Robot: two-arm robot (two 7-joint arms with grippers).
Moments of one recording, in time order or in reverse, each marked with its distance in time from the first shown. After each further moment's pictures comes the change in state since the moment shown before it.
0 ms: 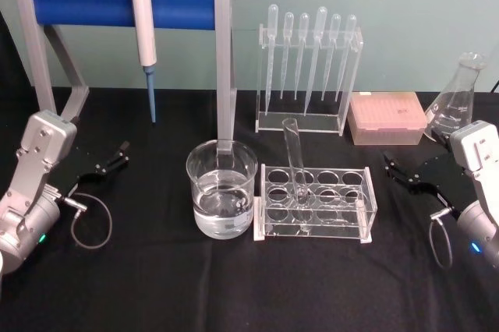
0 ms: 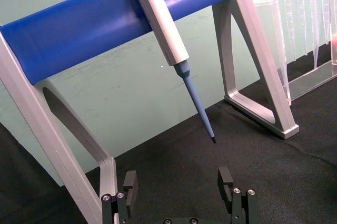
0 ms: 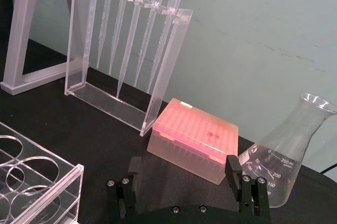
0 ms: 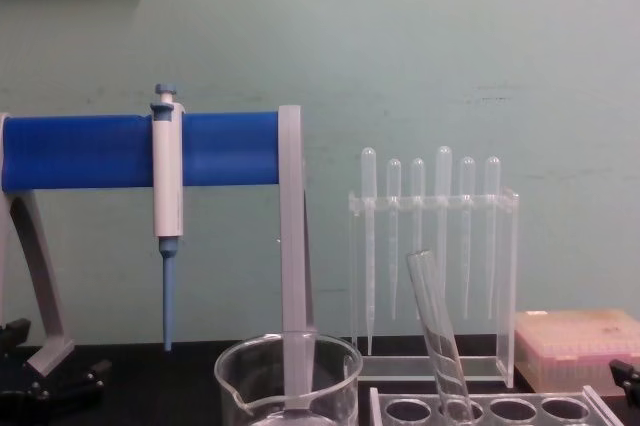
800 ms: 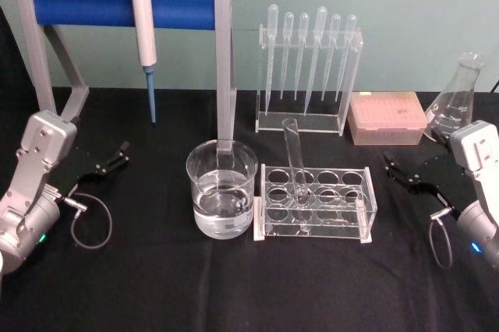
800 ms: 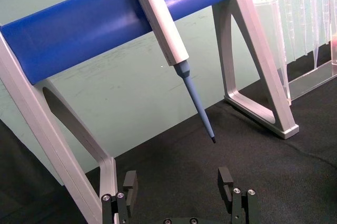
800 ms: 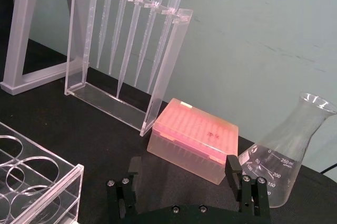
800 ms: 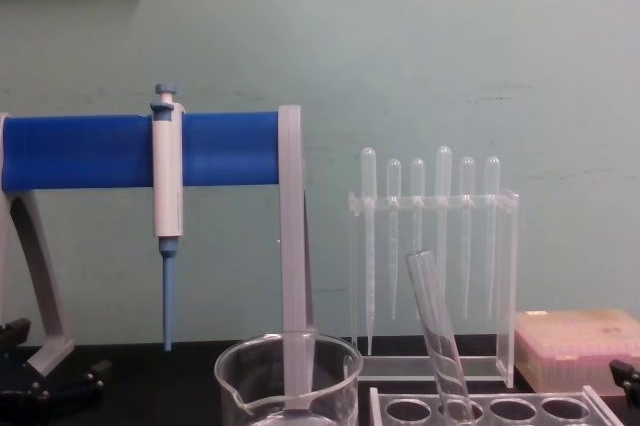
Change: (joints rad) left arm 0.000 0.000 0.000 0.000 0.000 0.000 0.000; right arm 0.000 0.000 0.000 0.000 0.000 0.000 0.000
